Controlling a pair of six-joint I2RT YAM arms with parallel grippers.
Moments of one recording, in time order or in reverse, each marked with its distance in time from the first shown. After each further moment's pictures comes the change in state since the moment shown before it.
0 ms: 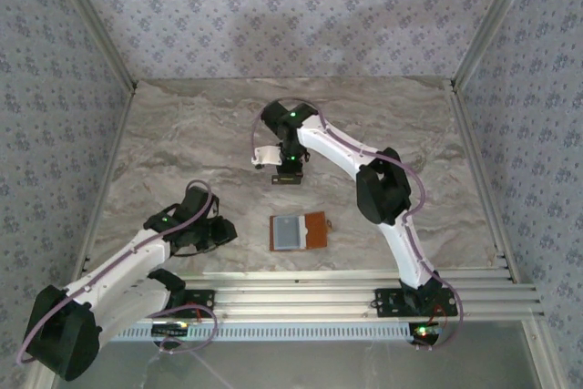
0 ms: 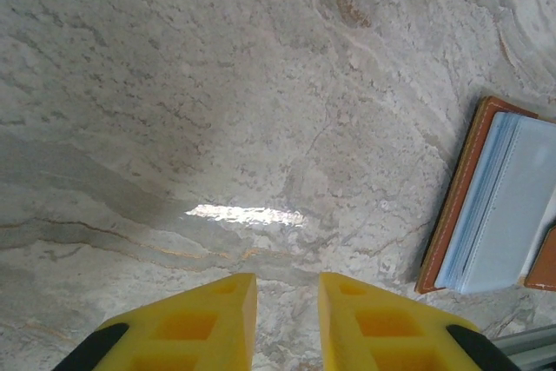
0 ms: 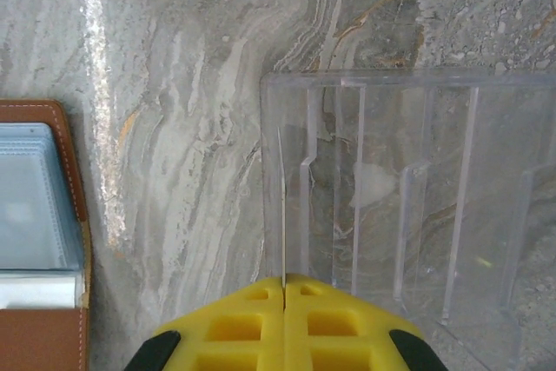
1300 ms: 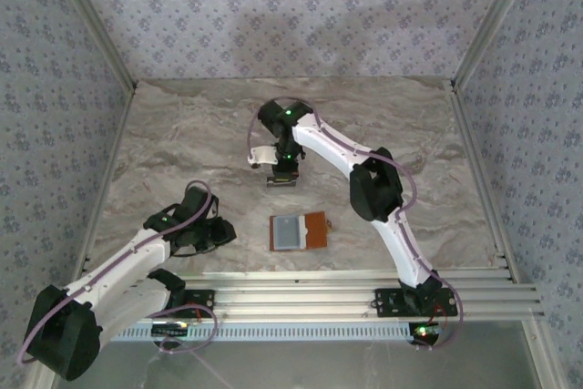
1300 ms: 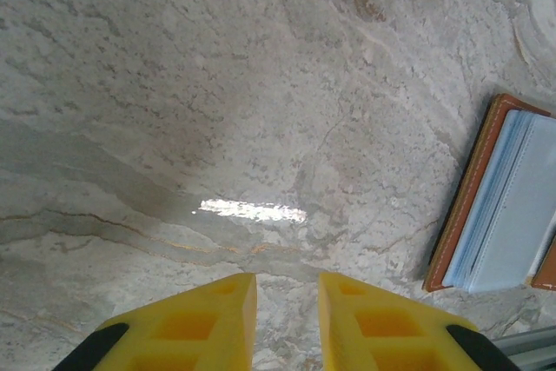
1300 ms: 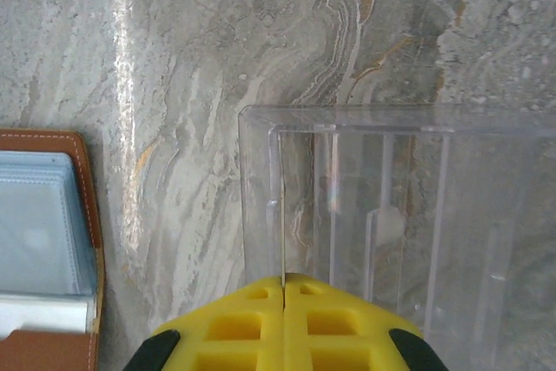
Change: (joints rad) left arm 0.004 0.003 0.000 -0.015 0.003 0.000; right arm 0.003 0.100 0.121 -0.066 -0.066 -0.008
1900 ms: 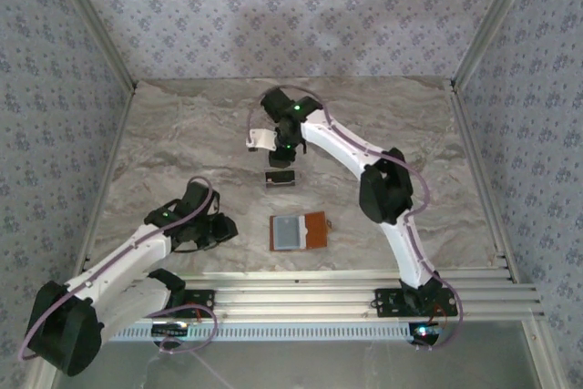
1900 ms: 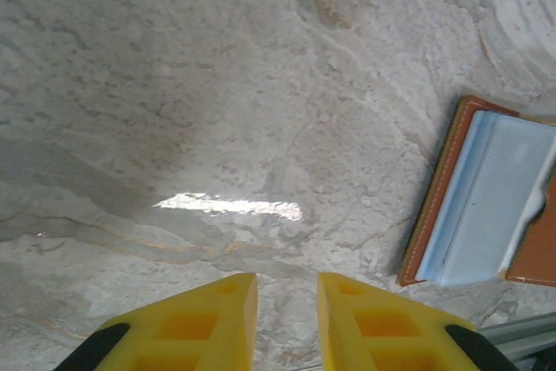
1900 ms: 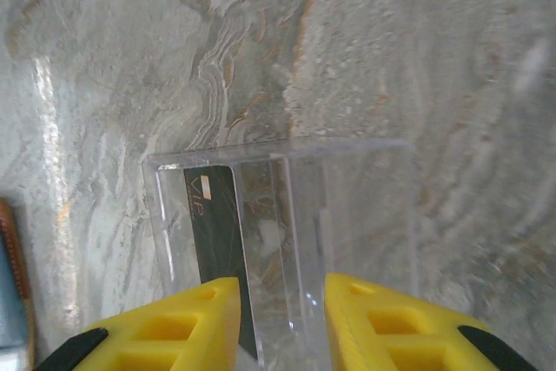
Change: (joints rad) left arm 0.000 0.040 0.054 -0.010 0.023 0.004; right arm -0.019 -0.140 -0.092 0.219 0.034 0.094
